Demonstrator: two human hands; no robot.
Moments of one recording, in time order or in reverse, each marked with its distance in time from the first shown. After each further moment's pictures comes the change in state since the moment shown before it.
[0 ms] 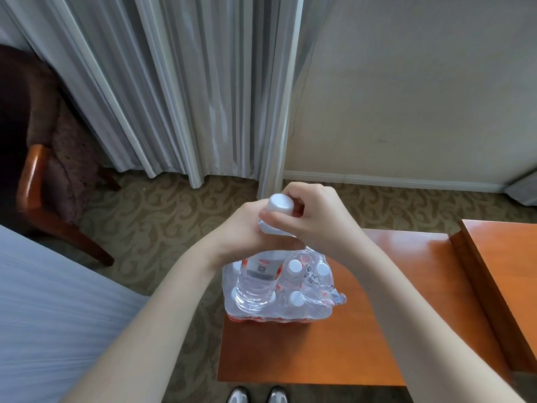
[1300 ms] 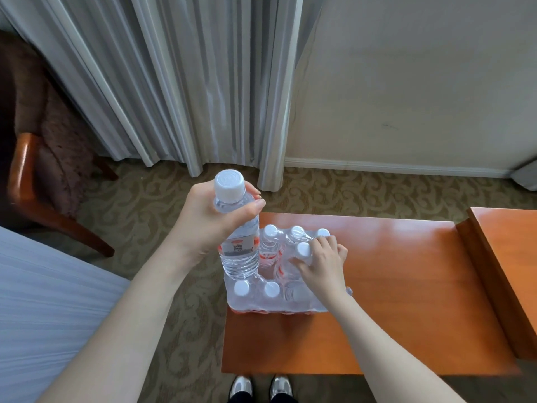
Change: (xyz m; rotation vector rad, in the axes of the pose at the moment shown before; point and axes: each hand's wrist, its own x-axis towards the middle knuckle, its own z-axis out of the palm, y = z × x) left_hand -0.017 -0.014 -0.029 -0.024 0.431 0.037; right_hand -0.051 0.156 0.120 -0.397 0.099 0.308
